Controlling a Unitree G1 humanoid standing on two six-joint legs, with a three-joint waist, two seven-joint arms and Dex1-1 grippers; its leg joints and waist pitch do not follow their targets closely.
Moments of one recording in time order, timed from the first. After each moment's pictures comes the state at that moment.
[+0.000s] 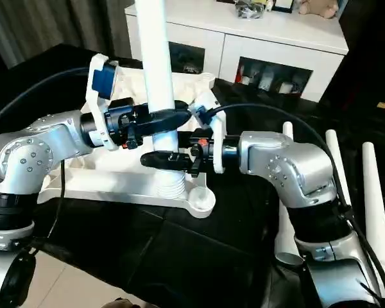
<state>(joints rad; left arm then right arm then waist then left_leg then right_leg) -0.72 0.34 -0.02 0.00 -0.77 0.83 -0.89 -0.68 -0.40 0.12 -0.07 0.66 0.99 0.86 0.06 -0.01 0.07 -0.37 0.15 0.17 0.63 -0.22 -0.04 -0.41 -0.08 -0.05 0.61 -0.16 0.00</state>
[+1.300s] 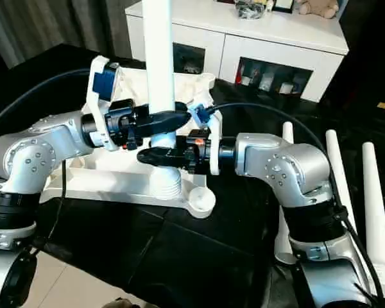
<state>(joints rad) -0.73 0.34 -0.02 0.04 -0.74 0.80 -0.93 -0.68 -0.37 0.11 -0.07 0.69 1.03 0.85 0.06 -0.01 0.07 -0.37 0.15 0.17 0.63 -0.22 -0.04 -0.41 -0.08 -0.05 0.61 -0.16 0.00</state>
